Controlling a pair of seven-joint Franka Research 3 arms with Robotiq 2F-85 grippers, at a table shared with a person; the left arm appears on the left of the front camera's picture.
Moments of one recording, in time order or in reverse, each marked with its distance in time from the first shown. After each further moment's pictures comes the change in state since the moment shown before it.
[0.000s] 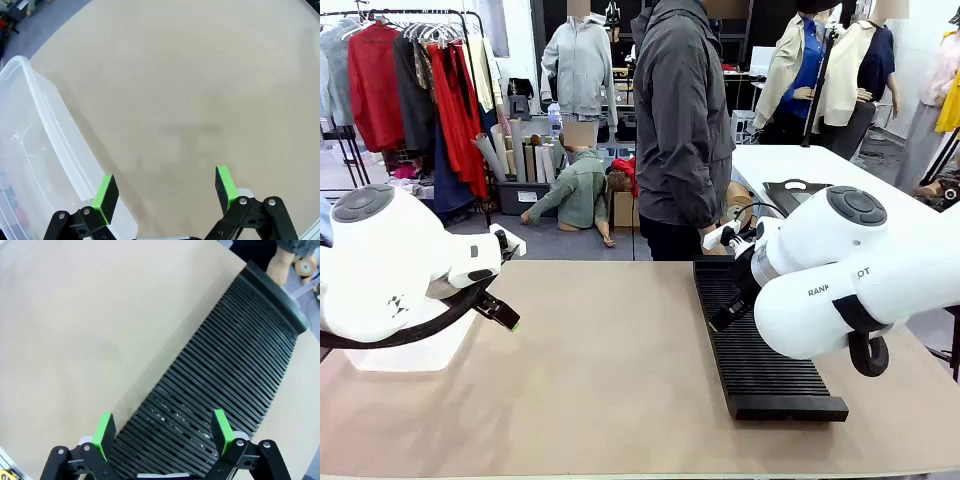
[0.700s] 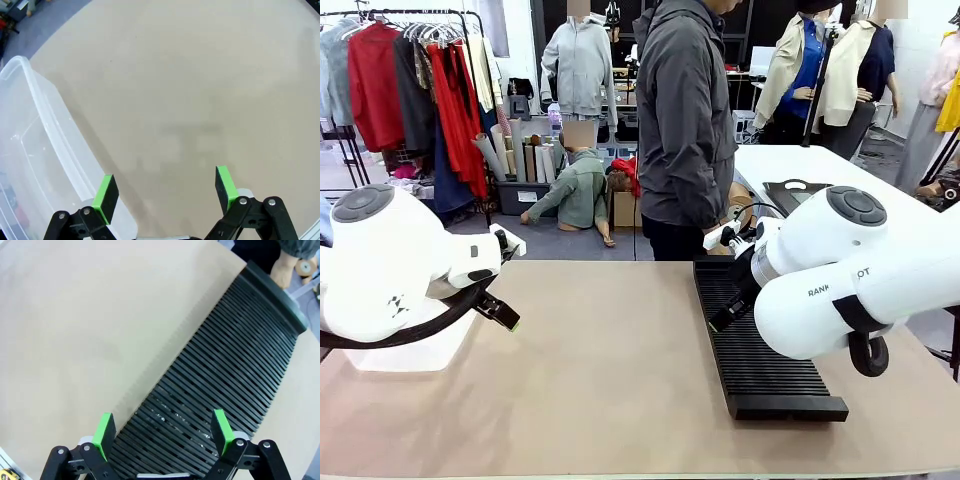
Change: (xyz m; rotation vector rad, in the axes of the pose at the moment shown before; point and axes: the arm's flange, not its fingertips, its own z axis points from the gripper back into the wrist) left arm 0.000 0.000 0.000 0.000 0.000 0.000; right arm 0.000 0.000 0.000 0.000 0.001 0.000
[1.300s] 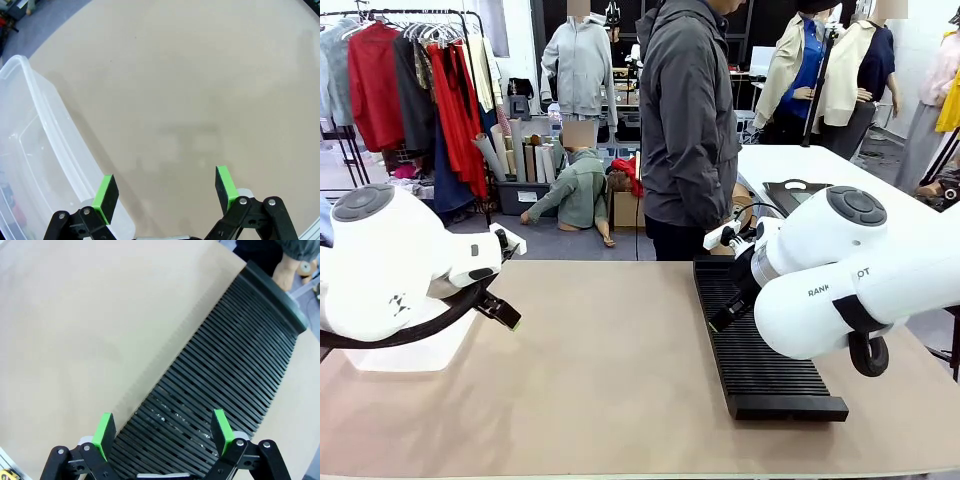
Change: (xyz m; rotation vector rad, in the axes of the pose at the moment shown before) left arm 0.002 -0.001 0.001 -0.007 -0.002 0.018; right arm 0.000 0.000 0.000 0.000 0.000 -0.003
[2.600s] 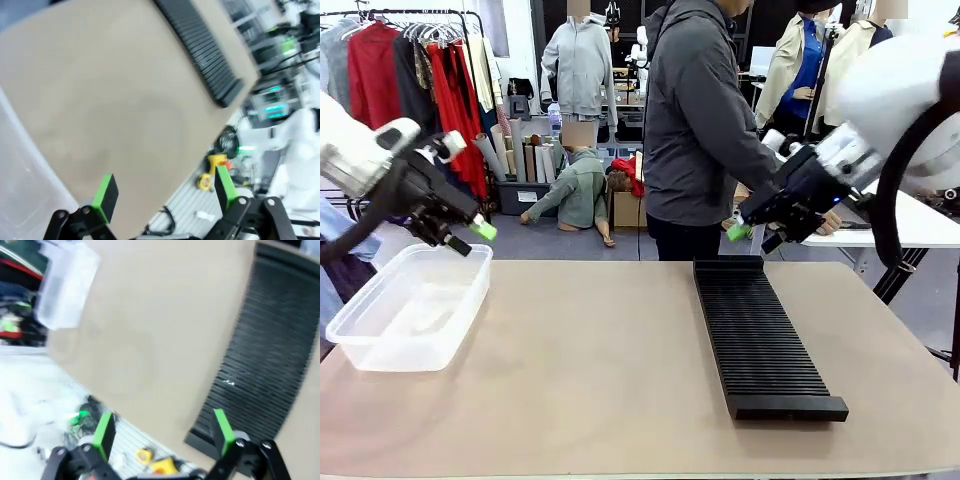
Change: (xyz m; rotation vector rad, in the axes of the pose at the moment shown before) left arm 0.052 0.105 0.122 -0.695 0.009 0.304; right arm 0.058 -0.095 0.130 0.524 0.081 -0.524
